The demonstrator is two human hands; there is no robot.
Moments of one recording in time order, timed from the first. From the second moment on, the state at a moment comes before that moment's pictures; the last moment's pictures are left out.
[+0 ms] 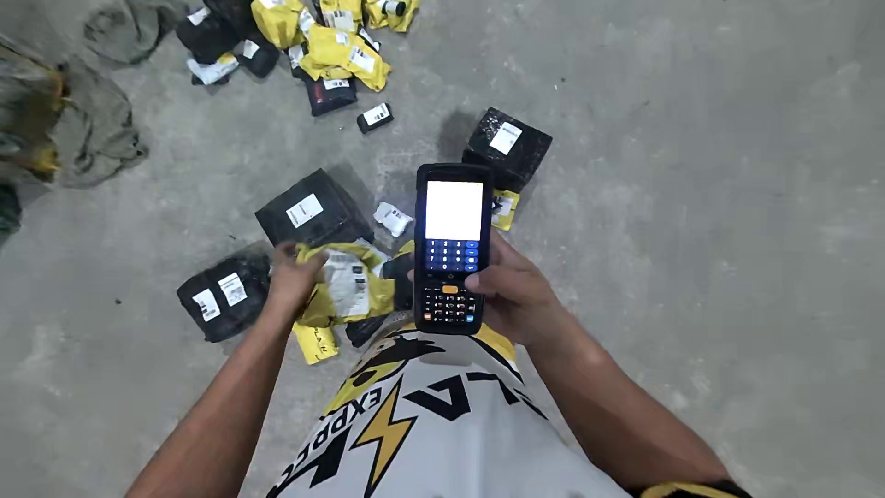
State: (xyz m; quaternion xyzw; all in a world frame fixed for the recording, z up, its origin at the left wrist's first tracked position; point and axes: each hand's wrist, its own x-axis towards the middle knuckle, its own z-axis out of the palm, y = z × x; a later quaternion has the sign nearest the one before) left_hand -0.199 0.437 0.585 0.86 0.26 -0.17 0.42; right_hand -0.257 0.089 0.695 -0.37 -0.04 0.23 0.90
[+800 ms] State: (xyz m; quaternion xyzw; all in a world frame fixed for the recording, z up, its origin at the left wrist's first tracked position) left_hand -0.286 0.252 0.631 0.78 0.17 -0.11 0.59; right_hand -0.387 -0.074 0.719 -0.43 0.03 0.17 0.89
